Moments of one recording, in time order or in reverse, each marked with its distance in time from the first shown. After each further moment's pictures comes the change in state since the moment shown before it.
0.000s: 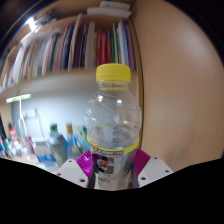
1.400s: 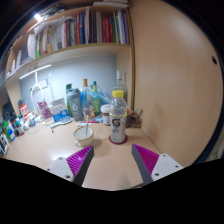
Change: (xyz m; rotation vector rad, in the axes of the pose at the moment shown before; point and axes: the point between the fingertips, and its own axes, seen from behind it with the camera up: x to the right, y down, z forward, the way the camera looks) arm -0.042 0.141 -0.243 -0.369 0.039 0.039
